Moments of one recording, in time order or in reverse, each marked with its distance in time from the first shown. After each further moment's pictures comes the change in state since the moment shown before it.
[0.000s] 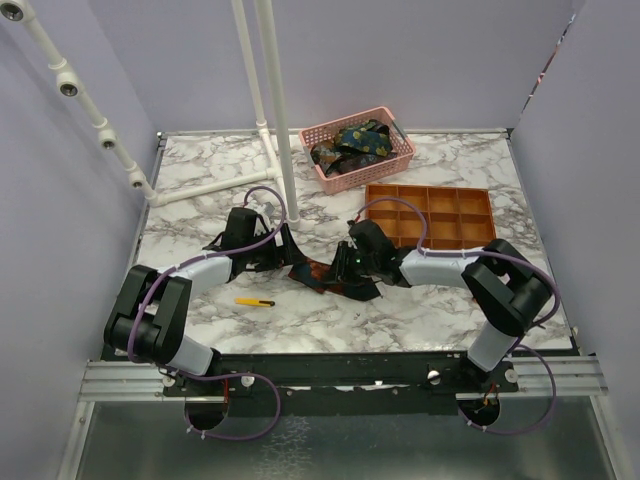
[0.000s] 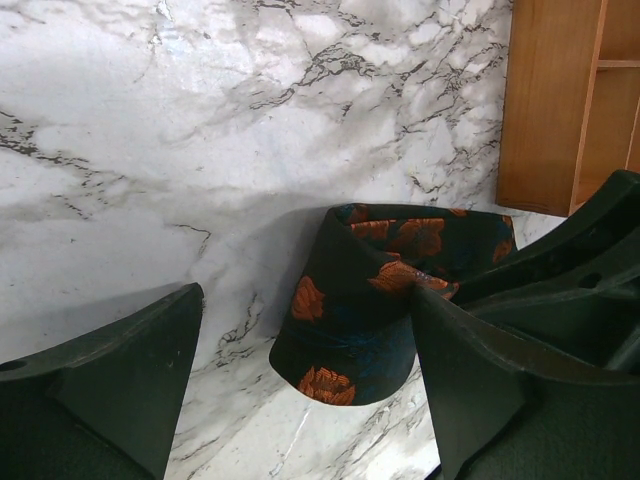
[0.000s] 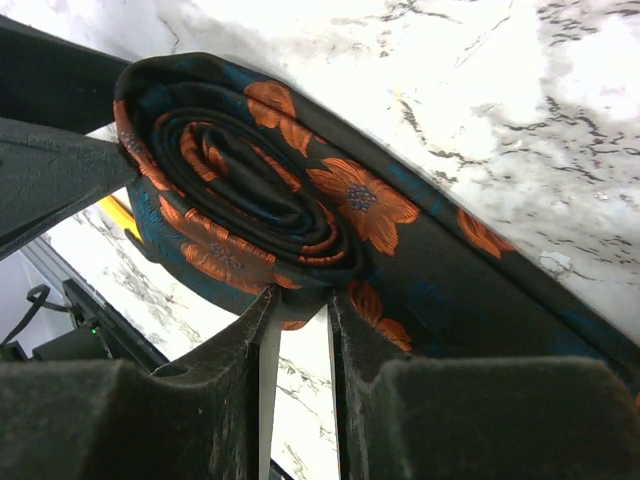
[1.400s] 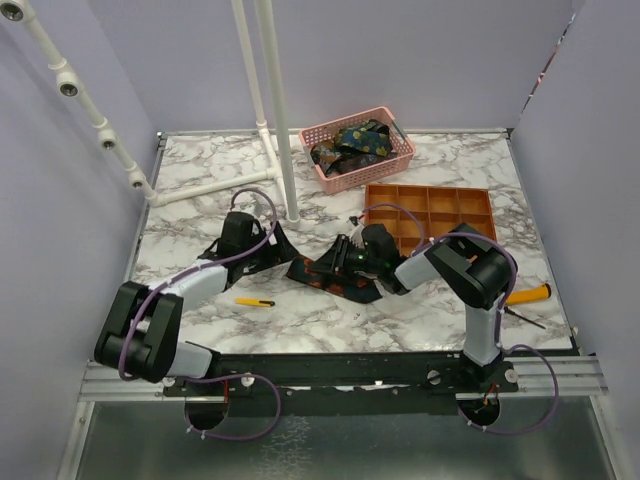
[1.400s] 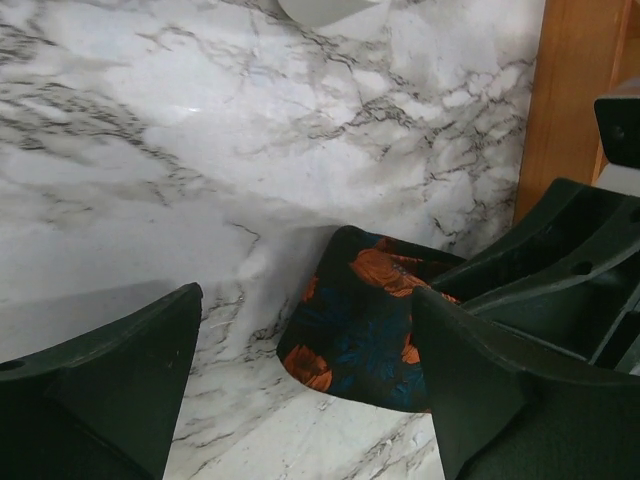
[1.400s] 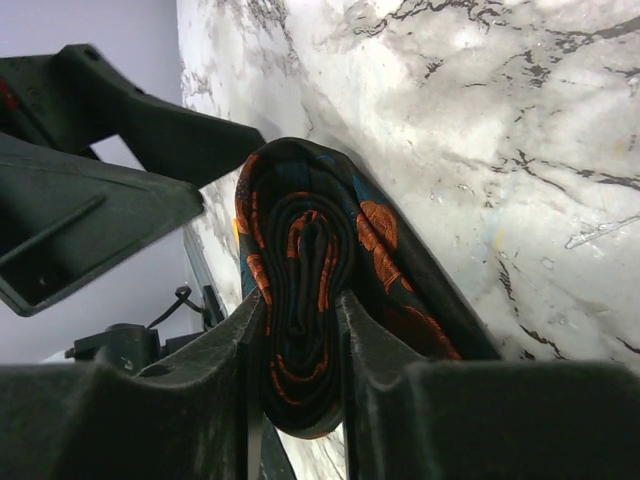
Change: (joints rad) left arm -0.026 -0.151 -0.084 0.025 -0.222 -0.107; right arm -0.080 0.253 -0.109 0.734 -0.247 0.217
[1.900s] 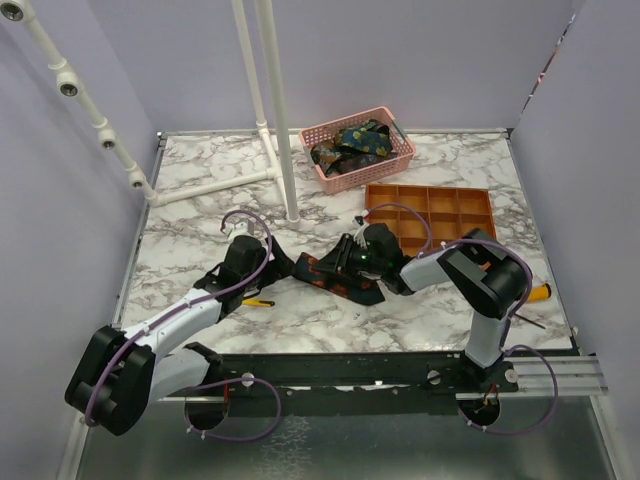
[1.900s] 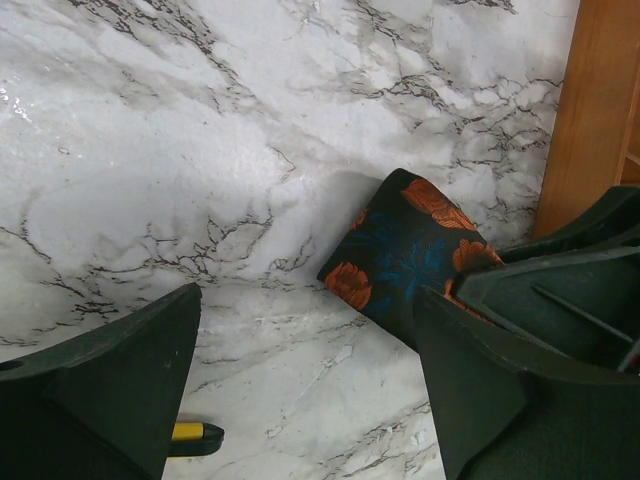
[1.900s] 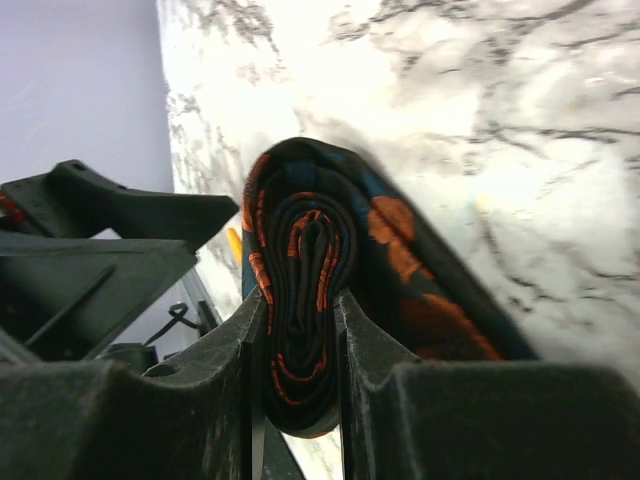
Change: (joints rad) left arm -0.164 -0.231 -0.126 -0.087 -0.298 -0.156; right arm 0.013 -0.120 -0.025 -0.120 0.087 0.006
